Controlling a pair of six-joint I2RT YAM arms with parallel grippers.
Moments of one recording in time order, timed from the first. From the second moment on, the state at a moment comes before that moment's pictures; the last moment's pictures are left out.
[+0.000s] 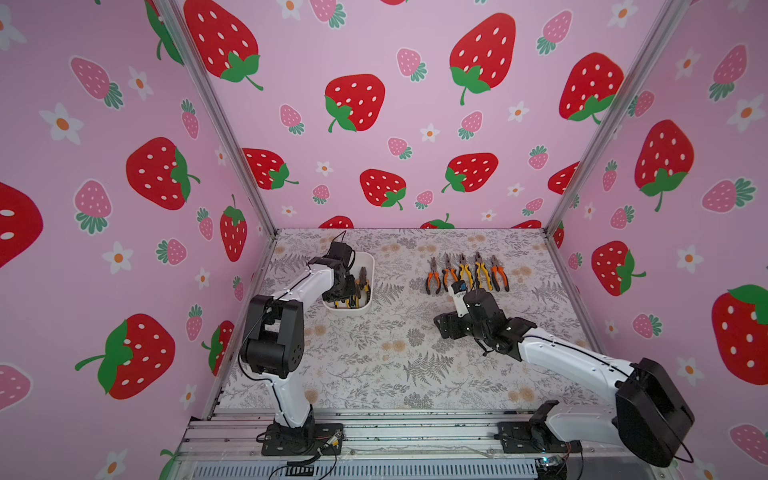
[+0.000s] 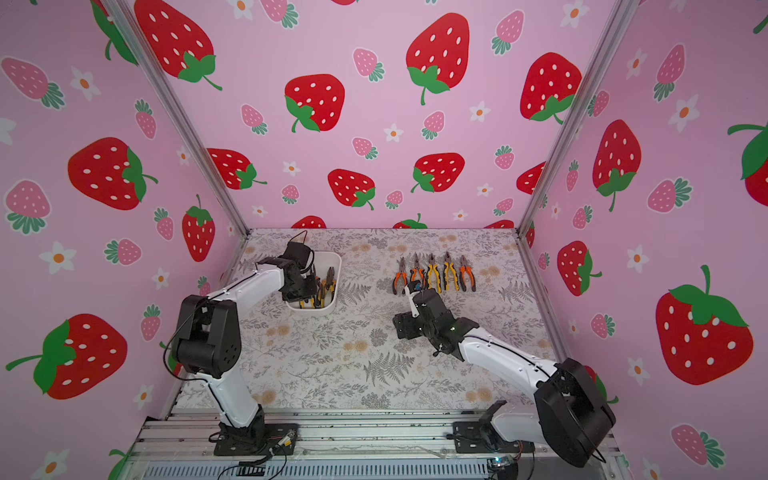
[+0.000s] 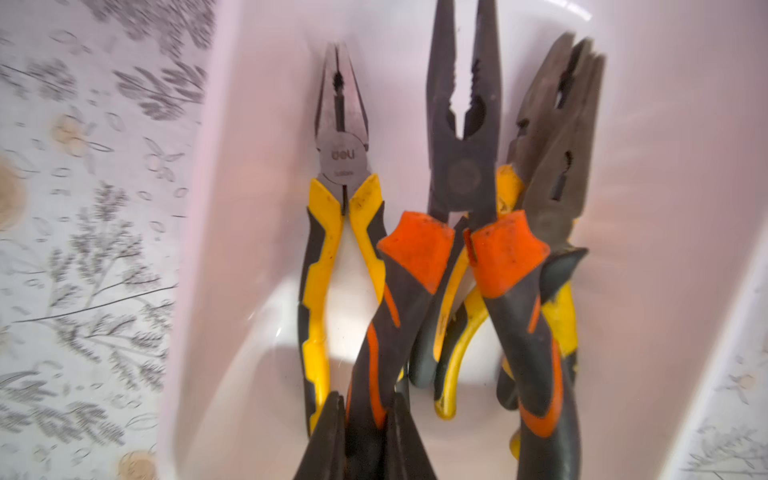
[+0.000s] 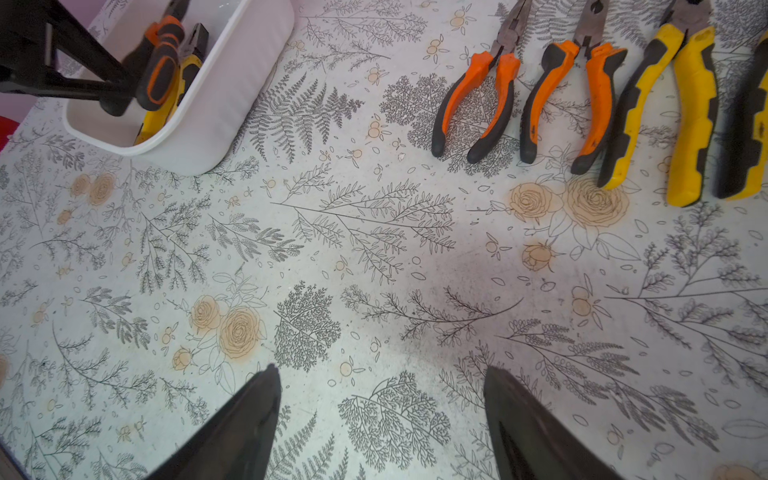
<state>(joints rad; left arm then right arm) -0.20 1.78 1.31 -0.74 -0.11 -0.39 0.71 1.30 0.74 -0.21 0.08 0.35</state>
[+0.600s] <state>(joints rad) -0.45 1.34 0.88 -0.52 -0.26 -0.42 0.71 1.34 0.87 -0.37 0.22 0.42</state>
